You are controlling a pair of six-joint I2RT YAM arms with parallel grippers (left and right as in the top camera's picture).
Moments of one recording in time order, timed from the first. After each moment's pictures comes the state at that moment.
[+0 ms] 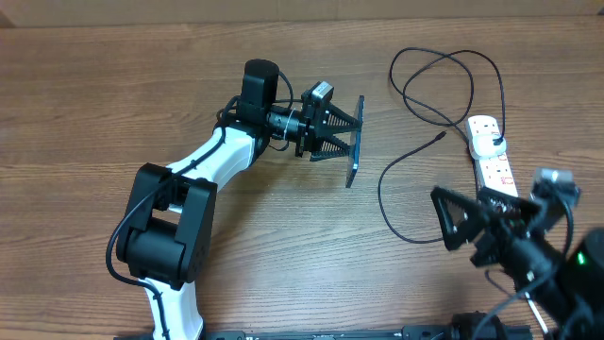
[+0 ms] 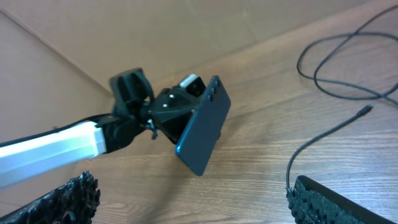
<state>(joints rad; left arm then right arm) -0.35 2.02 1.27 0.23 1.48 -1.24 -0.01 0.61 1.12 -0.95 -0.46 0.42</state>
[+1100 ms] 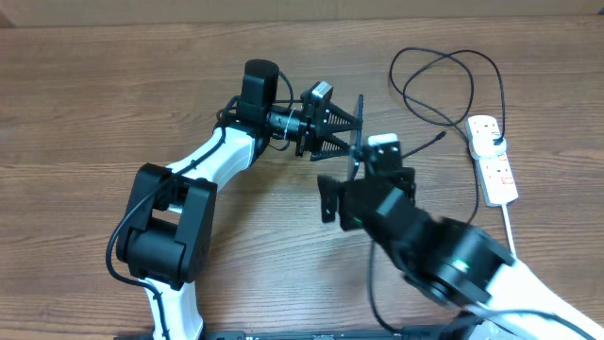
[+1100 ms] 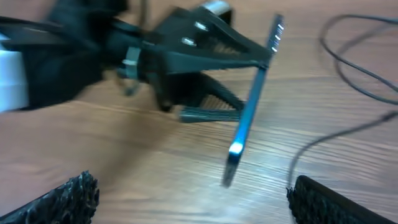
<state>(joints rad) -0.35 2.02 1.27 0.23 1.47 -1.25 0.91 1.15 1.15 -0.81 0.45 0.63</state>
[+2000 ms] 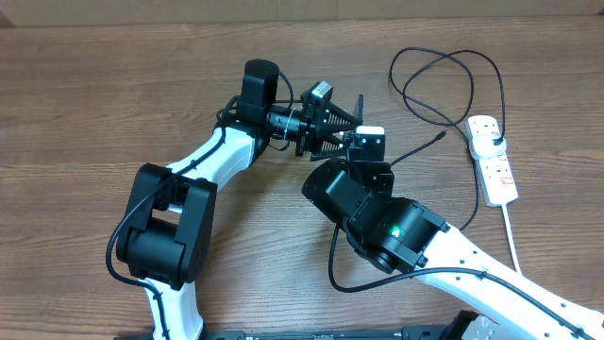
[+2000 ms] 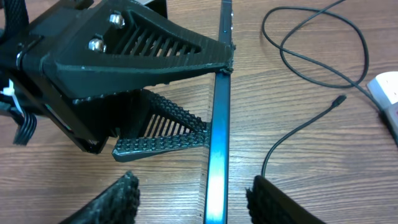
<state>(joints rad) -0.35 2.02 1.27 0.23 1.47 -1.25 0.91 1.35 1.15 -0.76 0.65 0.78</state>
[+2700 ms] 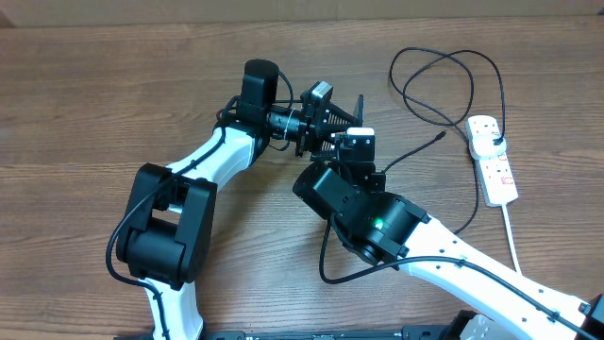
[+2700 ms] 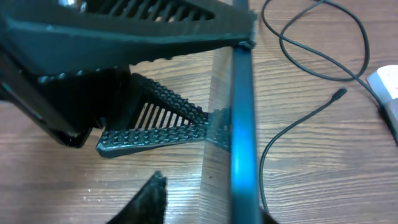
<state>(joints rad) -0.35 2.02 1.27 0.23 1.47 -1.25 0.91 1.42 1.15 -0.76 0.66 0.78</state>
